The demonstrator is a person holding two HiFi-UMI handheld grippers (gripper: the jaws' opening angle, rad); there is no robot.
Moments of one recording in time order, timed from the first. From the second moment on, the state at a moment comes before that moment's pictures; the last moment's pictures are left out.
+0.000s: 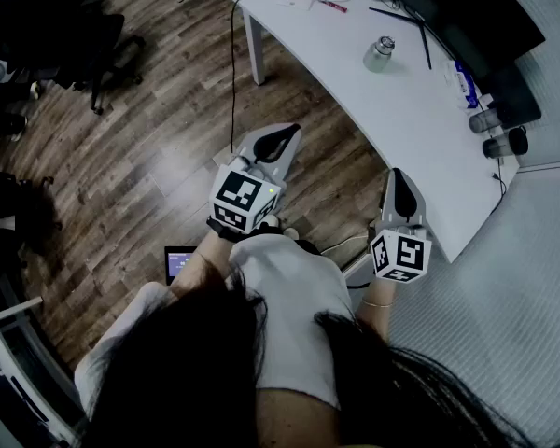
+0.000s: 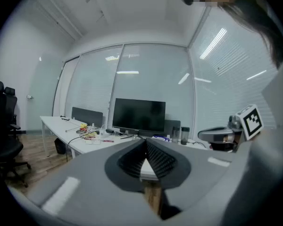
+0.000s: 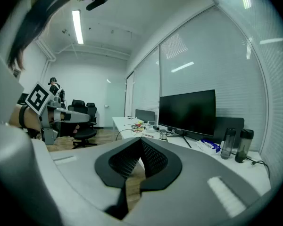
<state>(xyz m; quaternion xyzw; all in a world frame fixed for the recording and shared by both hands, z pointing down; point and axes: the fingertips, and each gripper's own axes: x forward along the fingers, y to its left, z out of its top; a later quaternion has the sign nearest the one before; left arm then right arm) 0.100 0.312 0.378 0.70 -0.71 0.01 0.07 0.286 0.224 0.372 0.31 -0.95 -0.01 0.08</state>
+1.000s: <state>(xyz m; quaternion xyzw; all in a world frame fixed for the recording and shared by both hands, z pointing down) 0.001 0.276 0.394 0.67 -0.73 0.00 0.08 0.178 0.169 0.382 0.26 -0.96 0.02 0.06</state>
